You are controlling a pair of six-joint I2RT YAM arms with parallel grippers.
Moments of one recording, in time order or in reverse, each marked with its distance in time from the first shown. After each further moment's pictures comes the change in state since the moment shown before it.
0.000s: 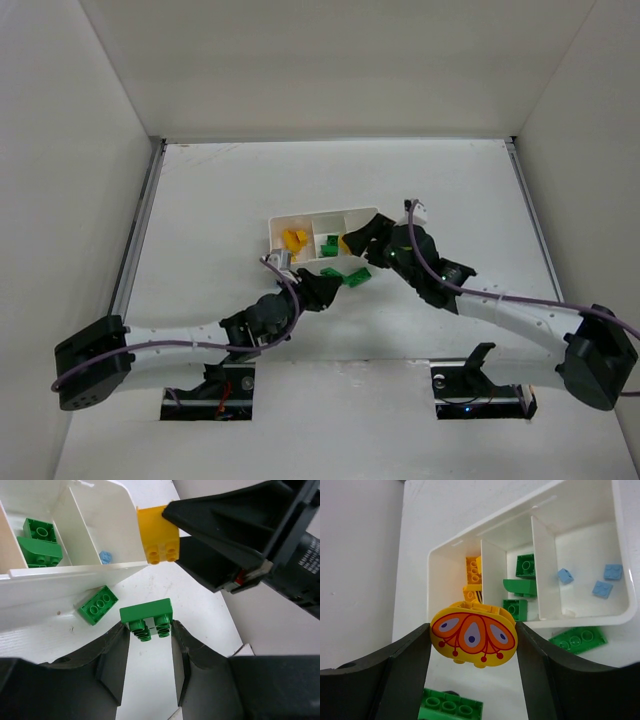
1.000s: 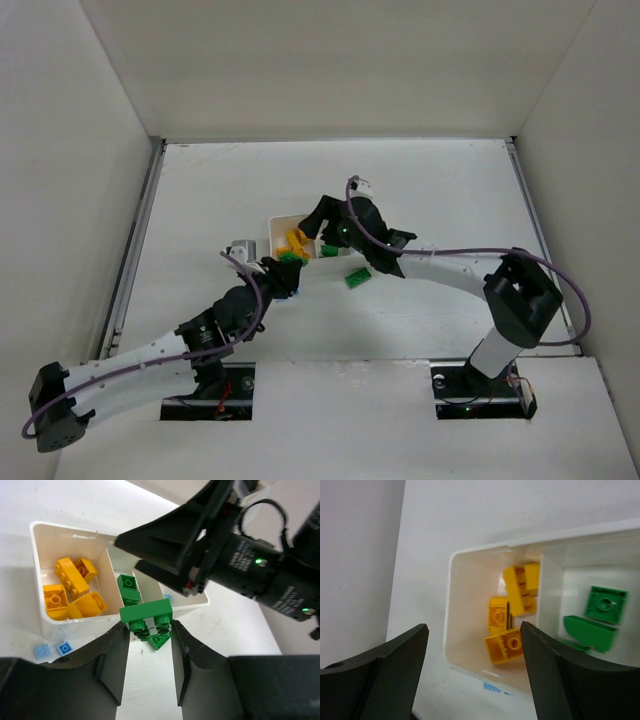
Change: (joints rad) left arm 0.104 -0.477 0.070 -0.566 -0.150 0.163; right arm 0.032 0.522 0.402 0.073 -0.120 -0.086
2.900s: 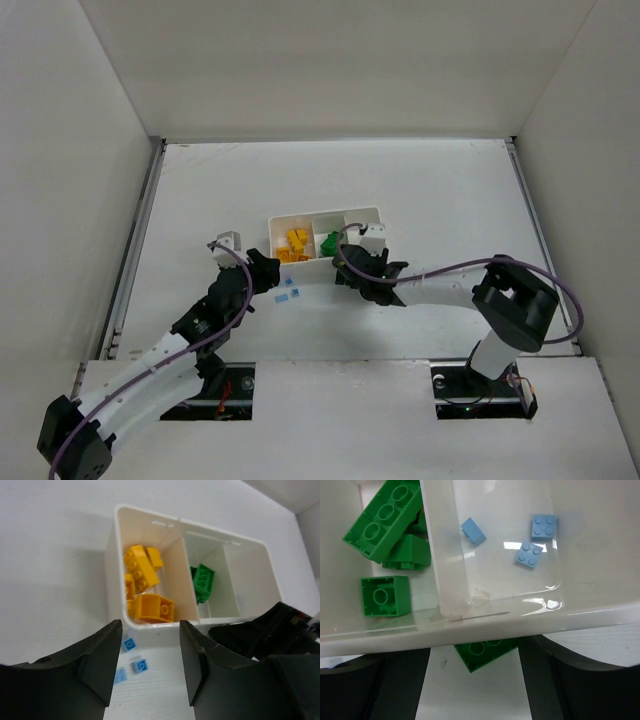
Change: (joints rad) left arm 0.371 0.079 -0.019 -0.104 0.266 -0.008; right arm 0.105 -0.055 -0.273 -0.245 0.401 -0.033
